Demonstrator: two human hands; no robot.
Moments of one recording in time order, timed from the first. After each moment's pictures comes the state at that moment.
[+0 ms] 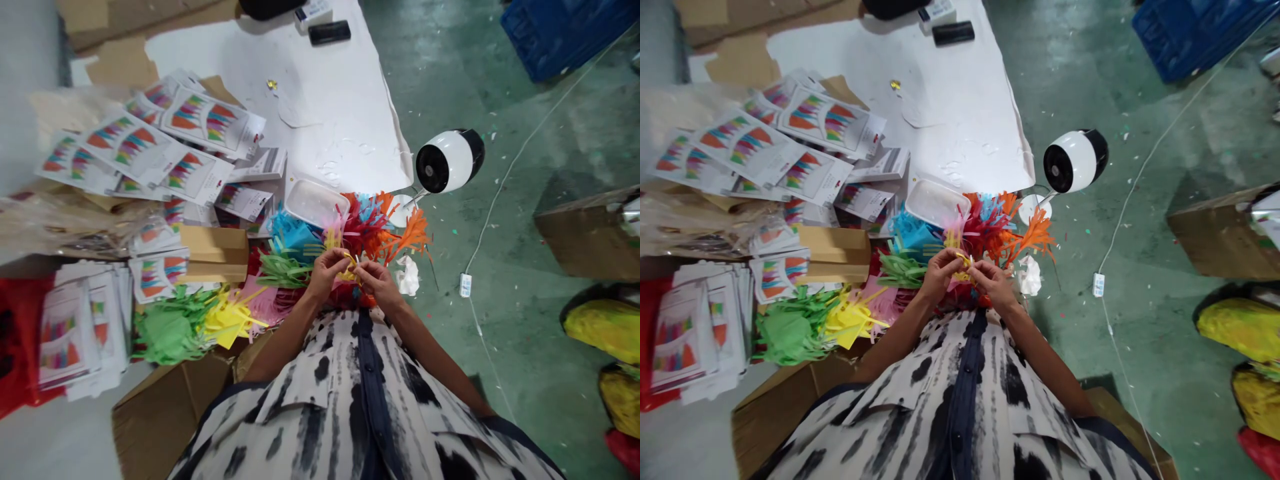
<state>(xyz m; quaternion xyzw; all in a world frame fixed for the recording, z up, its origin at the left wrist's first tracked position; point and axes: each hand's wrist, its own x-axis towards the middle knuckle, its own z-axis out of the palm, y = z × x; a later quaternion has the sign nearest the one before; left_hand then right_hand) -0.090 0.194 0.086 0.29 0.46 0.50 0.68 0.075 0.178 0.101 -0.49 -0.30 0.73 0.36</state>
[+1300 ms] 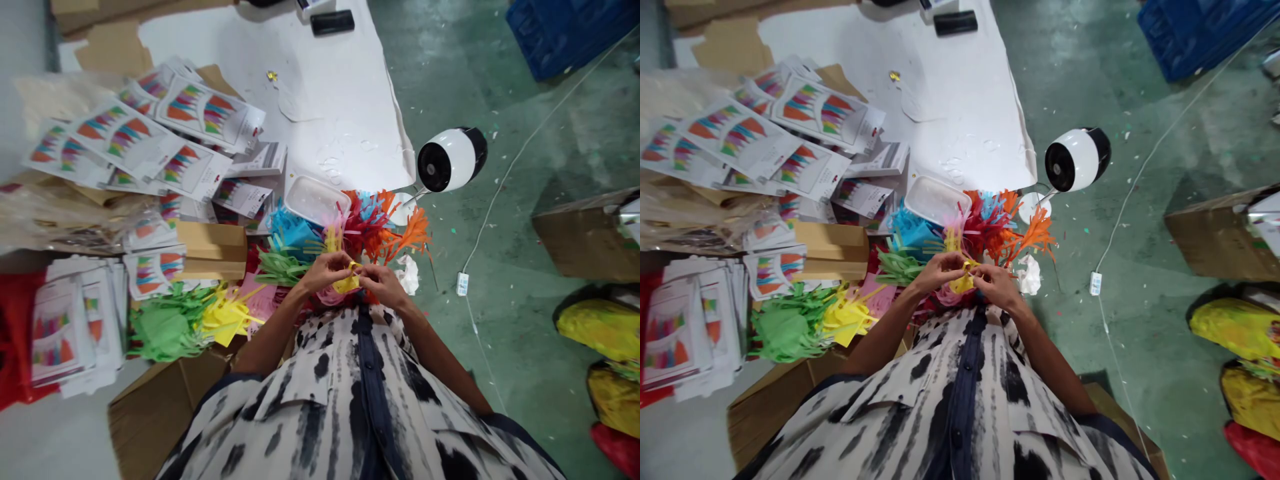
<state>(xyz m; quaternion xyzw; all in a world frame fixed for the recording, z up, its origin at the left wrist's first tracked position) -0.120 0.206 0.086 0.47 0.42 0.31 0.71 0.094 0.190 0.113 -0.54 -0.59 0.56 0.20</state>
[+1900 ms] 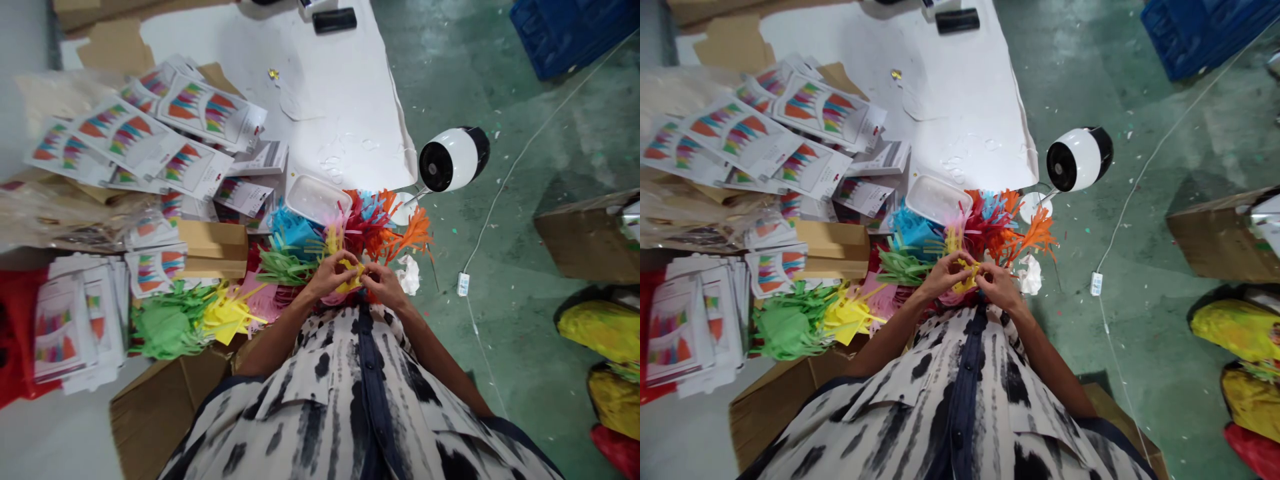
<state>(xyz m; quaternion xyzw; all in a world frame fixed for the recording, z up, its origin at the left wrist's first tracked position) -0.103 0.193 0.081 0.46 0.44 0.36 0.69 0.093 0.184 0.100 -0.55 -0.57 0.56 0.24</state>
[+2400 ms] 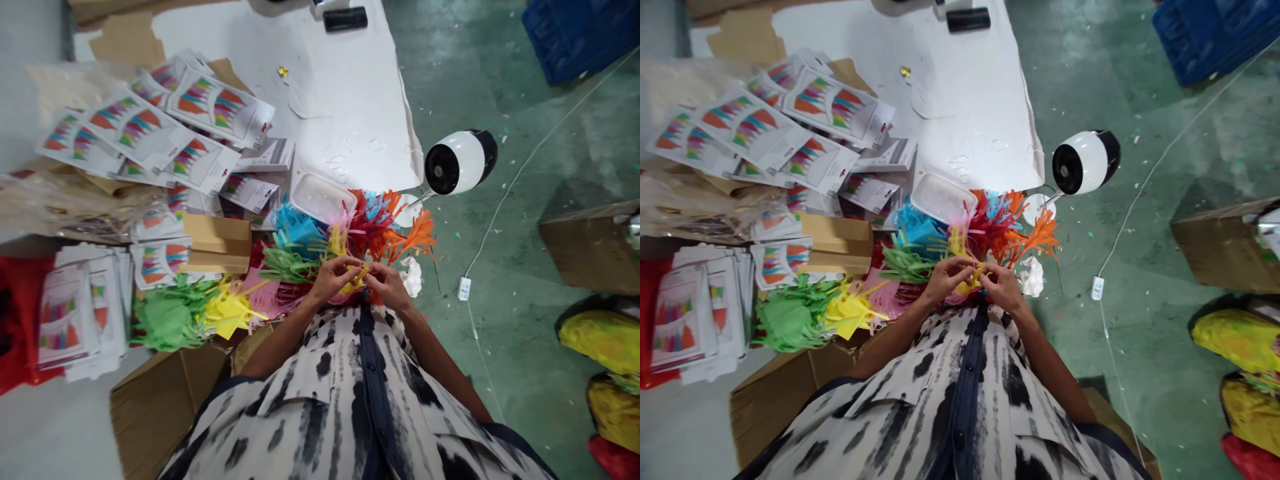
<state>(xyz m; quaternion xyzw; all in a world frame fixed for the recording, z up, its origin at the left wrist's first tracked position) -0.094 0.178 0.080 0.42 0.46 0.42 0.66 0.096 0.182 0.099 -0.55 -0.55 0.59 0.24</state>
